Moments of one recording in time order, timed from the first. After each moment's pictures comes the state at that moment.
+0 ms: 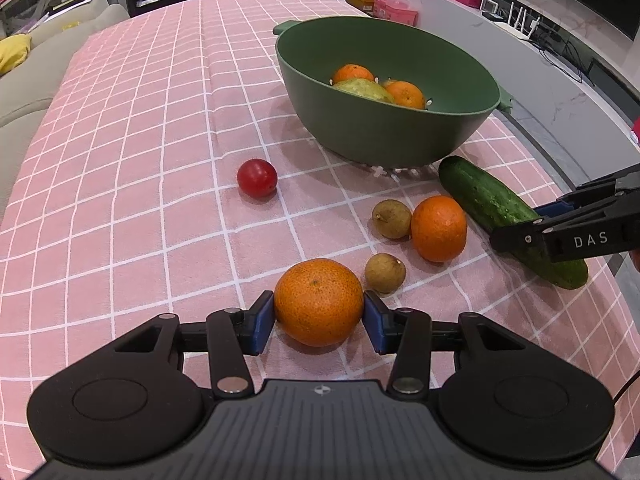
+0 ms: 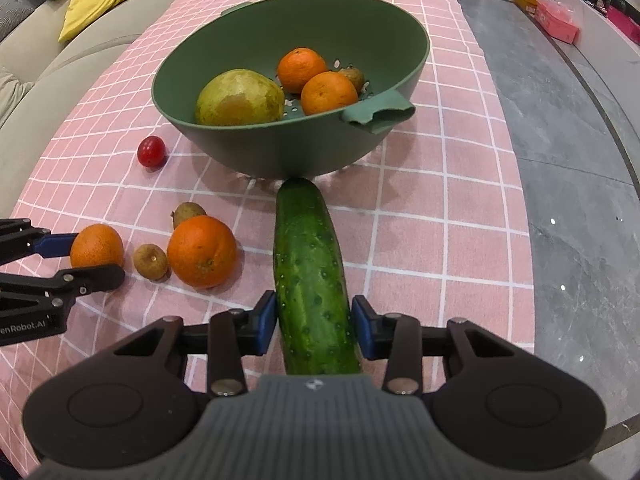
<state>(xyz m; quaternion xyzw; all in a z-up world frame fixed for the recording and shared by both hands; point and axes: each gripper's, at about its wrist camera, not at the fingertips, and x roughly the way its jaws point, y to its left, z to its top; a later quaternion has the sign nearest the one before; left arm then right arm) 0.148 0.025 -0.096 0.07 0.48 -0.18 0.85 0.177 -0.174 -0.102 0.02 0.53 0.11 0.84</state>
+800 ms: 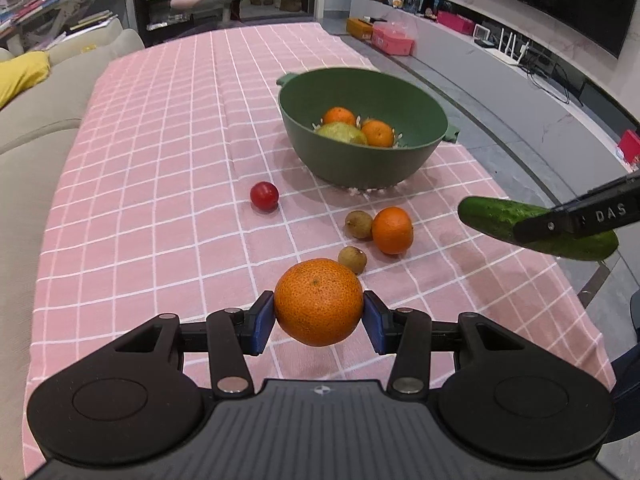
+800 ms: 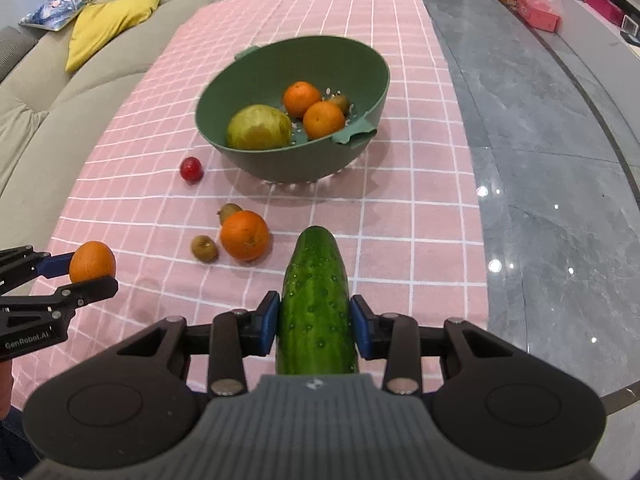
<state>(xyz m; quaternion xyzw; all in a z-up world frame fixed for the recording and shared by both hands) 0.085 0.036 -0.035 0.06 0.44 -0.18 0.88 0.121 -0.194 -0.032 0.06 0.53 0.10 0.84</state>
